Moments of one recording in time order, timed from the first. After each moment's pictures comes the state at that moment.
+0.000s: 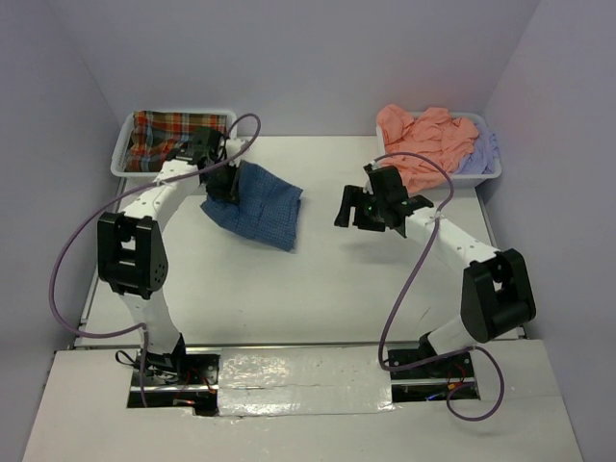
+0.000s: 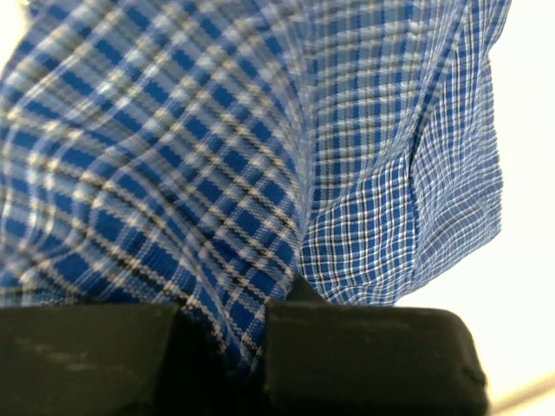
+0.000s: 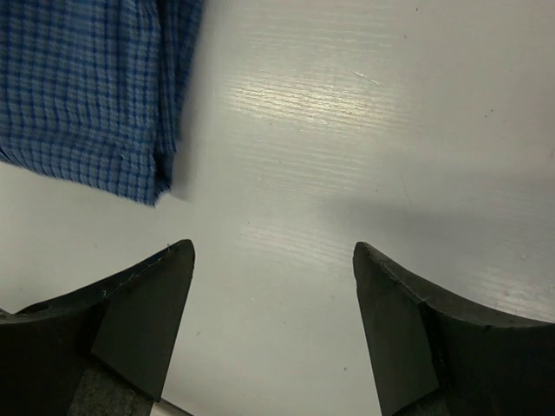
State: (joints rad) left arm -0.15 1.84 1.51 -0.72 0.28 0.08; right arm 0.37 1.49 1.03 -0.36 -0.16 0.46
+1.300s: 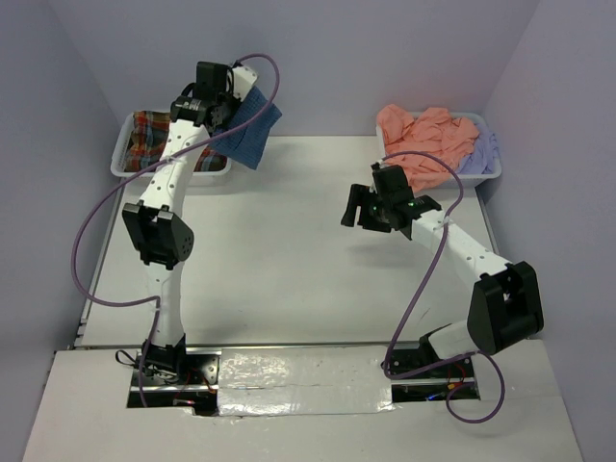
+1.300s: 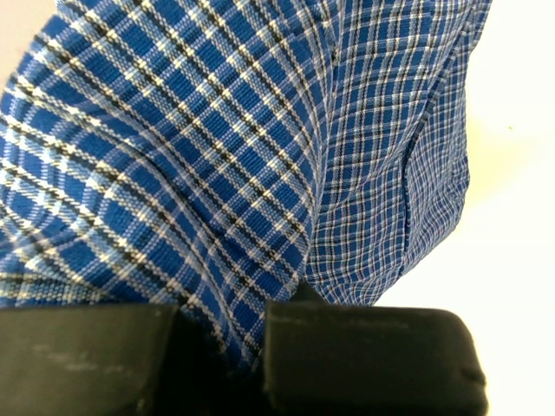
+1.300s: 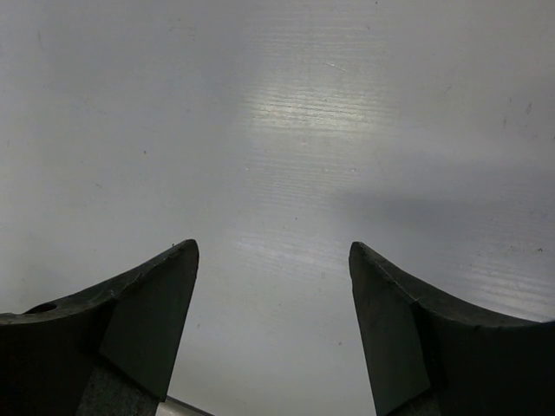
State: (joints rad) left arm -0.20 2.20 2.44 -0.83 -0.16 0.47; right arm 0.38 1.42 1.05 -0.45 -0.08 0.50
